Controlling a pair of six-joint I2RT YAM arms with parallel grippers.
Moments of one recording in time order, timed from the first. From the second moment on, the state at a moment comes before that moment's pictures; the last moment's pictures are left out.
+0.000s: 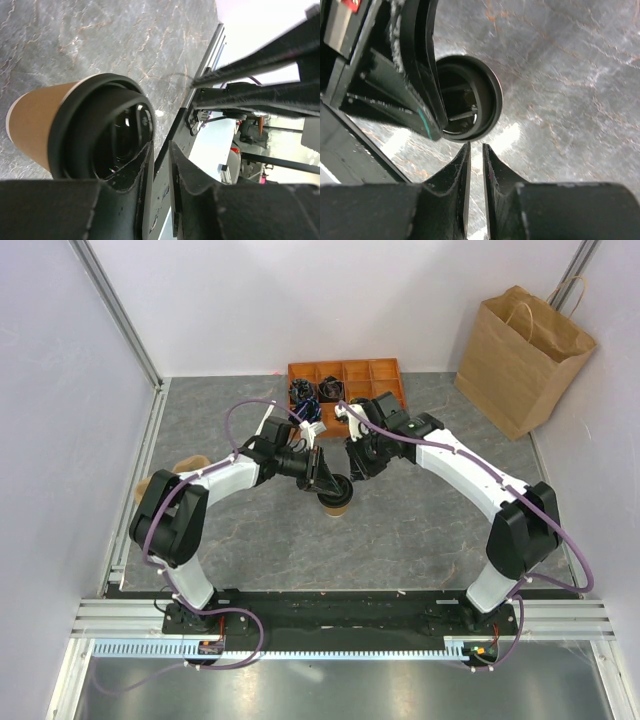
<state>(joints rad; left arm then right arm) -0.47 1.74 1.06 -0.08 0.94 -0.53 0.57 1.67 1.46 -0.77 -0.32 -0.01</state>
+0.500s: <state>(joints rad) -0.45 1.78 1.06 -0.07 0.96 -0.57 0.58 1.69 1.50 -0.80 -0.30 -0.01</state>
